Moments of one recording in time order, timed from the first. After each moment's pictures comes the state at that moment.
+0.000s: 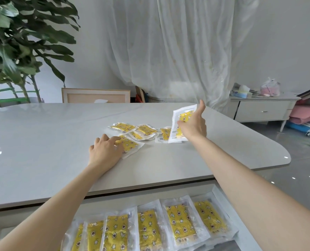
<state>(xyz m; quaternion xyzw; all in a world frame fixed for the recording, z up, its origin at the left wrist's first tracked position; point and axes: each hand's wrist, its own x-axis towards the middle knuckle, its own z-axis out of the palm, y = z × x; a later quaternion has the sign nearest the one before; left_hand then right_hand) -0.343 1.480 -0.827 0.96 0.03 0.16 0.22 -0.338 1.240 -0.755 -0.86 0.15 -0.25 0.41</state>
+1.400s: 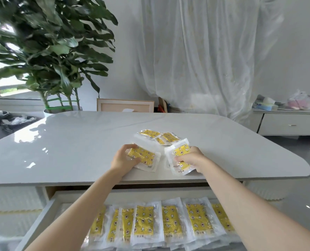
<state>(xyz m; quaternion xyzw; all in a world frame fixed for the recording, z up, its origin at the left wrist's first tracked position) -0.407 1.516 -0.823 0.82 0.04 0.12 0.56 -0.358 1.282 -0.808 -0.86 0.13 0.04 0.49</state>
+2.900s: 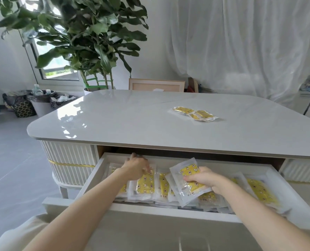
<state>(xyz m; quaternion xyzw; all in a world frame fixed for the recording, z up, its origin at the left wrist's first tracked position) -0.475 1.599 -0.908 0.99 -0.05 -0.07 0.07 -0.465 1.347 -0.898 -0.84 0.04 0.24 0.48</state>
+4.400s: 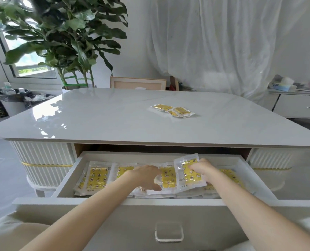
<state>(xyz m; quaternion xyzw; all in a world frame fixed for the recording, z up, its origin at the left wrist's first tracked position) -0.508 1.500 -0.889 0.97 -0.19 -0.18 0.02 -0.466 1.297 -0.891 -0.89 0.17 0.11 0.42</state>
